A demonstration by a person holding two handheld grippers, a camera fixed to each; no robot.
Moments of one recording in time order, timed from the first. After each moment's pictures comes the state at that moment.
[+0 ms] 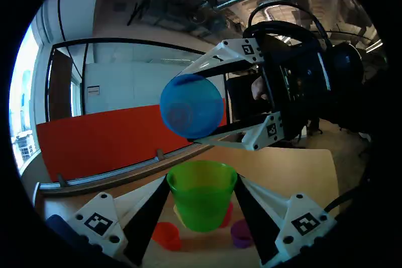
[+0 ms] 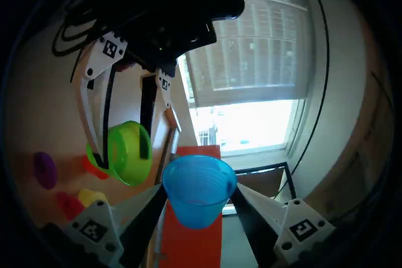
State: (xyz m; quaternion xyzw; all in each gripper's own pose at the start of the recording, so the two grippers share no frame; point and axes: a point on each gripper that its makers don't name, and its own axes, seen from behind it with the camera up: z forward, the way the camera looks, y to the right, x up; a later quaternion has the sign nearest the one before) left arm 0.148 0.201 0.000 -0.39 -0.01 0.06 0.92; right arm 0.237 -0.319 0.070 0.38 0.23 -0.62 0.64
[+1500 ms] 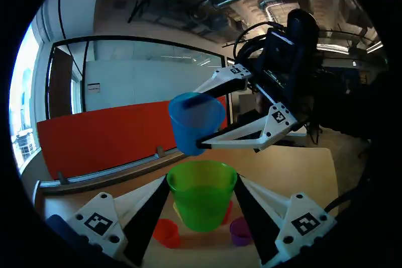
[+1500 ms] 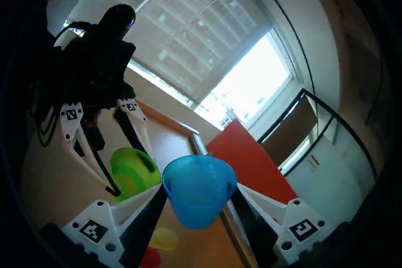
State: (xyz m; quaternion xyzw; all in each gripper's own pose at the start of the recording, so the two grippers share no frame) left arm 0.143 0.198 -0.003 -0.39 -0.02 0.06 0.92; right arm 0.195 -0.294 0.056 0.47 0.05 -0.37 0.80
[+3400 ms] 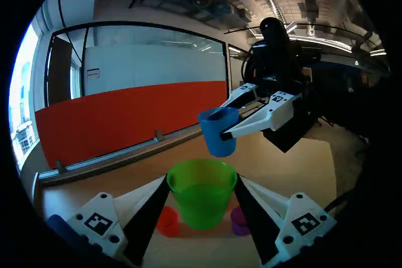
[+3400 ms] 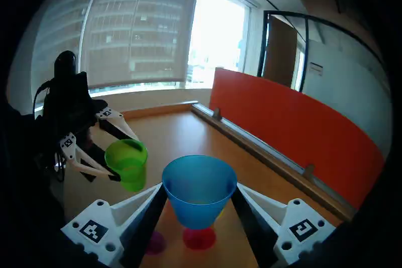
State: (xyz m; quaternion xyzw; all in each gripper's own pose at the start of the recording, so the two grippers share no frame) left arm 0.115 0.190 0.003 -0.39 -0.08 0.07 0.91; right arm 0.129 -0.235 0.049 0.45 -0.17 -0.15 0.86
